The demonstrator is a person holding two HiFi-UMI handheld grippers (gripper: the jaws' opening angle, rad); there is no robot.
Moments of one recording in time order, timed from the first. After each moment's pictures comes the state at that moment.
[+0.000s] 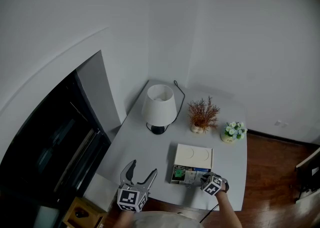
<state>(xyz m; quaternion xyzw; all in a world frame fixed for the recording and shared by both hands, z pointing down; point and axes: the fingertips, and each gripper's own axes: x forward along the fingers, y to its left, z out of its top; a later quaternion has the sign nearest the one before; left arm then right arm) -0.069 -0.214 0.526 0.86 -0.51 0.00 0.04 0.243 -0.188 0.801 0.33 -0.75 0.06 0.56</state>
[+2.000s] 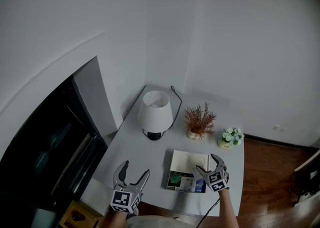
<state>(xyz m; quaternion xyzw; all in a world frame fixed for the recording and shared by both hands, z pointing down) -0.078 -0.234 0.509 0.85 -0.52 0.00 0.02 0.240 -0.287 0.636 0.51 -0.80 -0.04 0.32</state>
